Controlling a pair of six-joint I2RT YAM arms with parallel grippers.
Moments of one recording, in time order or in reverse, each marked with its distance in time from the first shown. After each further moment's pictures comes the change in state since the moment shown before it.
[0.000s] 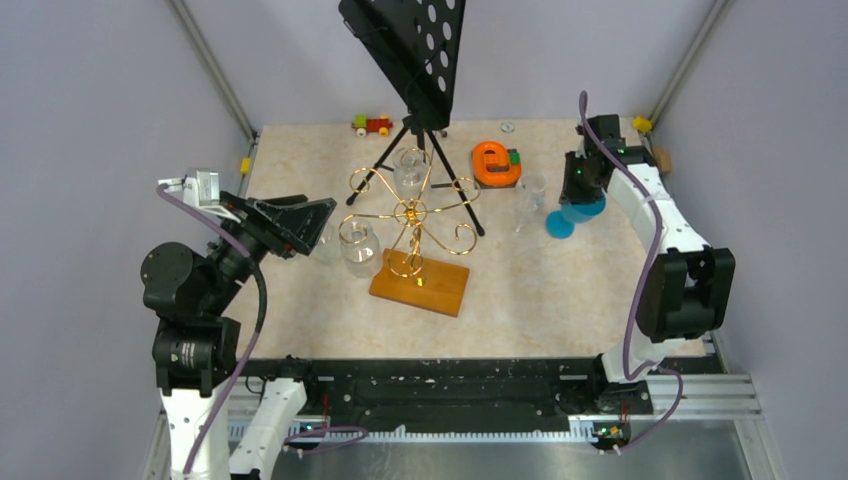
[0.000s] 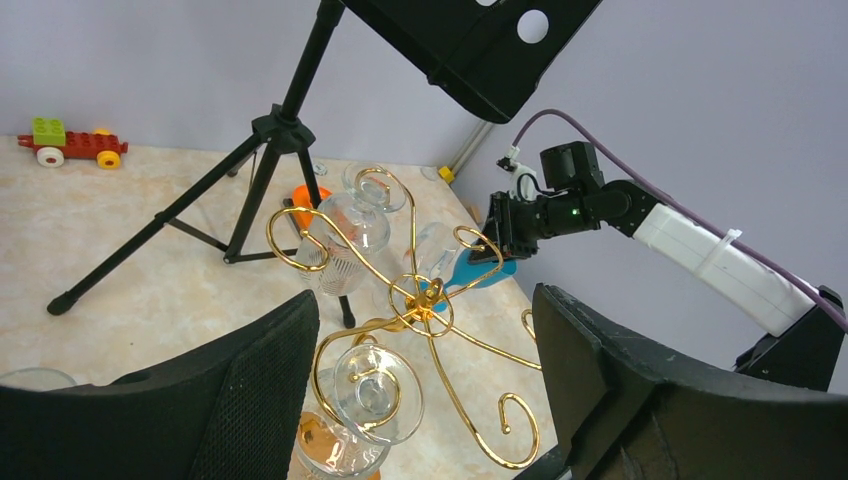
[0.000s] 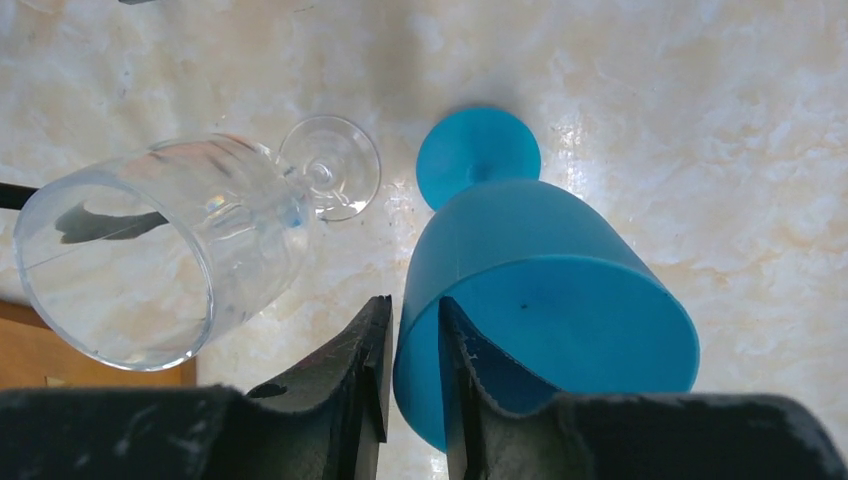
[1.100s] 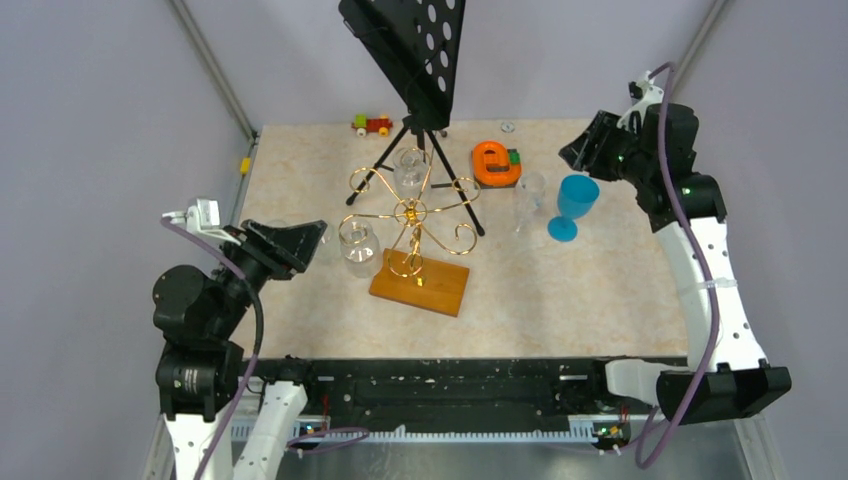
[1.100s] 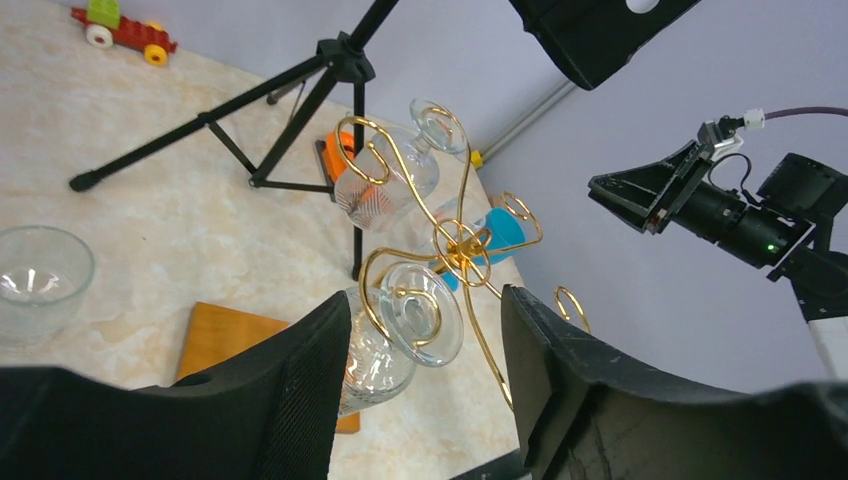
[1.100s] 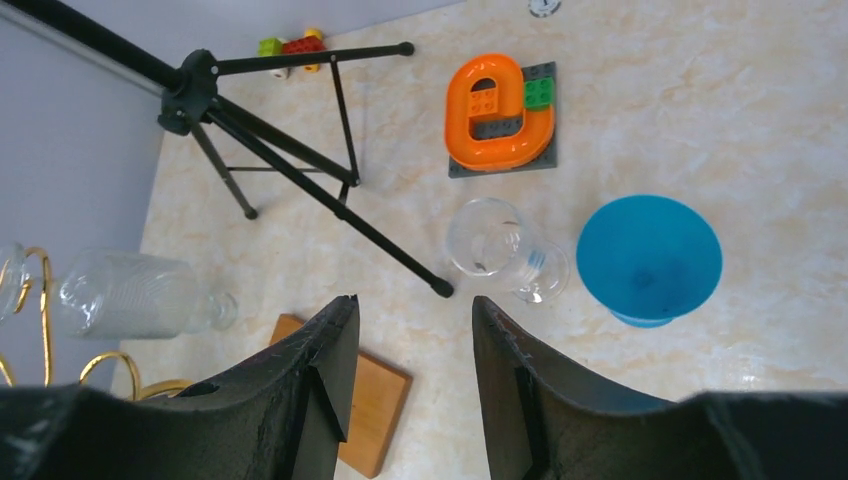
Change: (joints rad) left arm 0.000 -0.118 -0.080 -0.169 -0.132 -0.089; right arm 0.000 -0.401 0.042 0.122 -0.198 0.153
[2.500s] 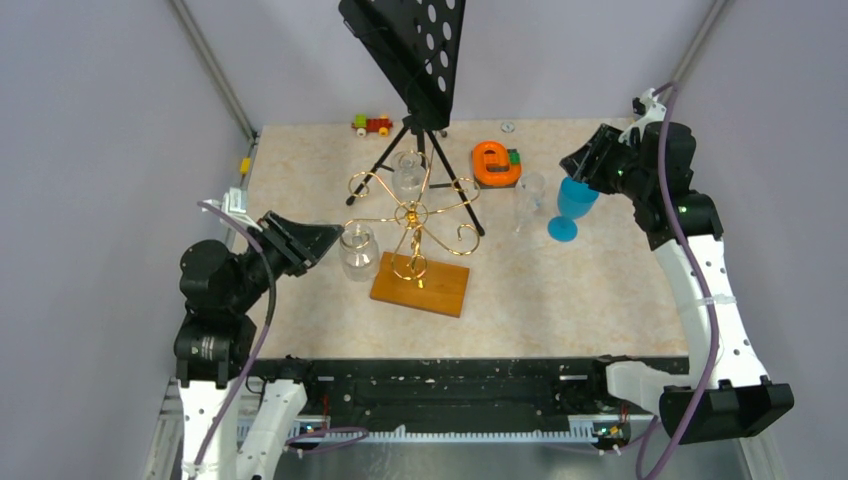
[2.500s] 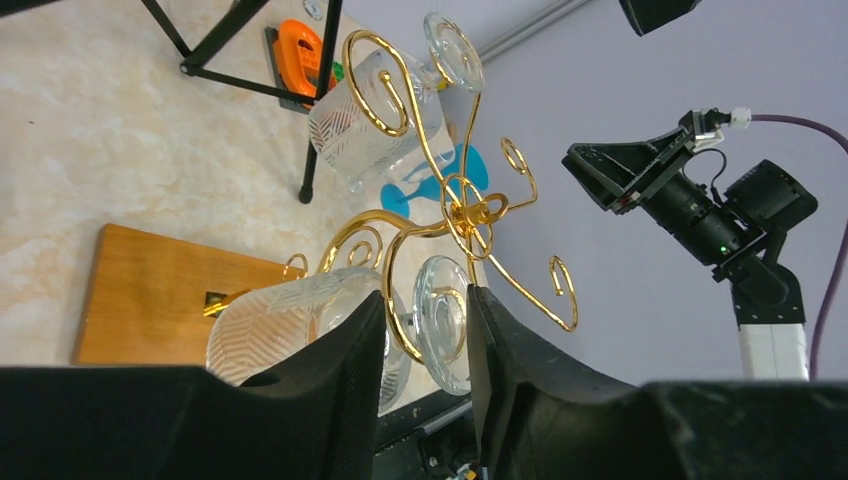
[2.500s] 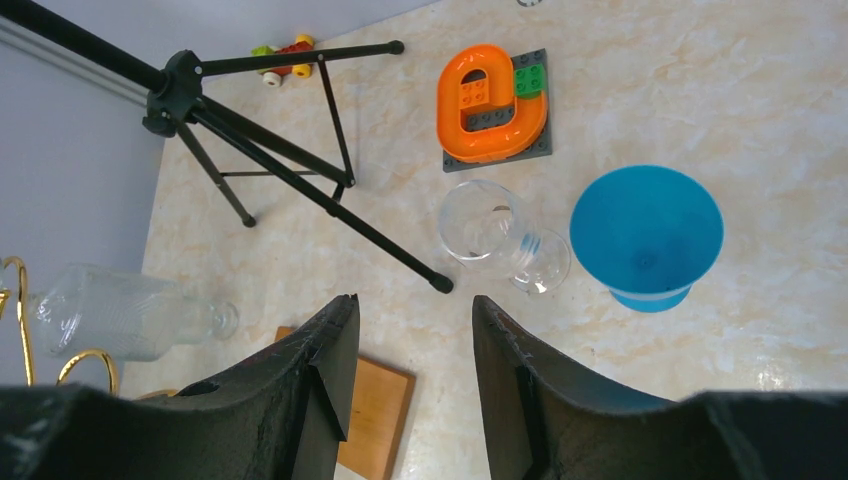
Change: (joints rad) left arm 0.000 0.061 -0.122 0.047 0.154 -0.170; right arm 0.000 -0.101 -0.150 0.082 0.014 0.069
